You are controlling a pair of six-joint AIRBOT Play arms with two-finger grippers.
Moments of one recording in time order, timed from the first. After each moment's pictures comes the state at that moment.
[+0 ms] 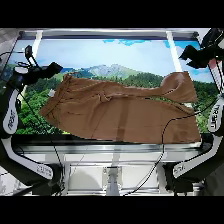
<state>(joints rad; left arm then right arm) 0.22 -1.81 1.55 0.68 -0.72 -1.03 -0.27 -1.80 2.06 -1.27 1.34 1.71</state>
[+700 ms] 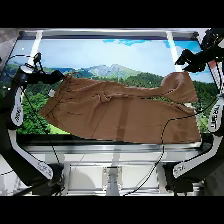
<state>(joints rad) 0.22 -1.96 1.68 0.88 -0.90 -1.14 -0.27 -1.80 2.06 -1.22 1.45 1.68</state>
